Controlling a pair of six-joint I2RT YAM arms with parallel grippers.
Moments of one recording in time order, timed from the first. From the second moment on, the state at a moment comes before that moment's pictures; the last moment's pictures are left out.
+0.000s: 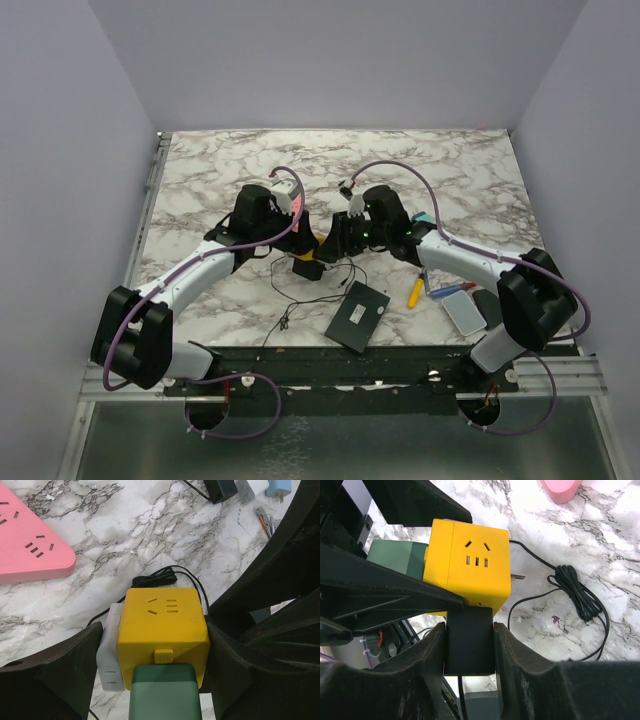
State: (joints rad) left arm -0.44 1.34 0.84 -0.11 0.39 -0.21; right arm 0.69 1.58 0.98 0.01 -0.43 0.45
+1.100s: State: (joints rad) left arm -0.43 1.34 0.84 -0.11 0.39 -0.20; right arm 0.77 1.63 1.19 -0.29 -0.23 0.48
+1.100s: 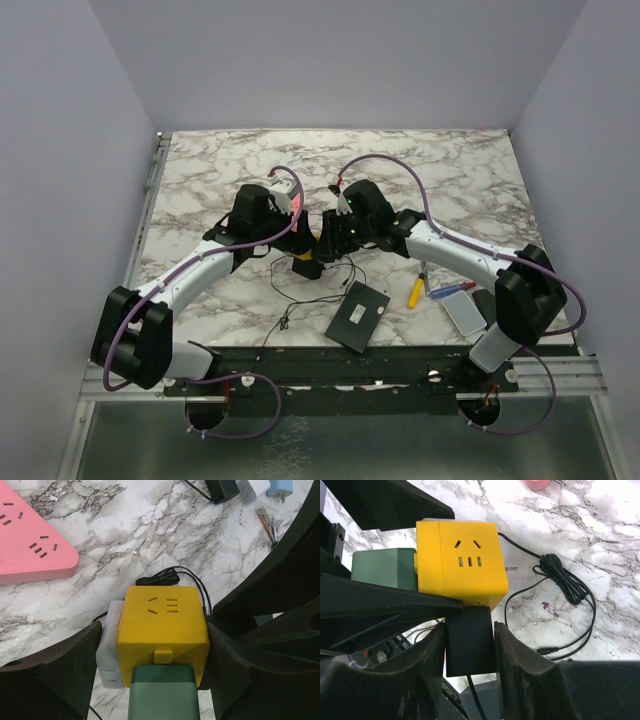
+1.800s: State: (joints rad) left arm -0.44 1.34 0.84 -0.10 0.42 -0.21; right arm 0.70 1.58 1.08 -0.17 -0.42 0.35
